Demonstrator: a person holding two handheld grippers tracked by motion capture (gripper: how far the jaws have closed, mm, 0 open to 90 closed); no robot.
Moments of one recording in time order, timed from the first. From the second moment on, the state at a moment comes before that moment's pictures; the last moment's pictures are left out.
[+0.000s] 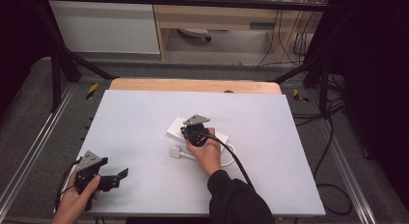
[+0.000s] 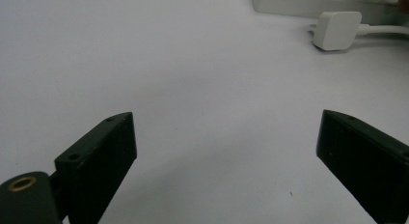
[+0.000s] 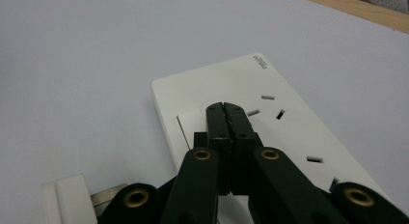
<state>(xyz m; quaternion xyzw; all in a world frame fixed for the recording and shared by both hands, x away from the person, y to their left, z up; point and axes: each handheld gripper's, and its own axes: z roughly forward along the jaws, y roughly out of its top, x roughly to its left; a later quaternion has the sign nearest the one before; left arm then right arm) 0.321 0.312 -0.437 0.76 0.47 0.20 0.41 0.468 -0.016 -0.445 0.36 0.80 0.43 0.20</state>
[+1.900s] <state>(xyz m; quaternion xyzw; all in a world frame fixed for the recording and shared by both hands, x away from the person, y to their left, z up) 0.321 0.313 -0.437 0.76 0.48 0.19 0.41 0.468 -0.013 -0.434 0.37 0.79 0.45 0.16</state>
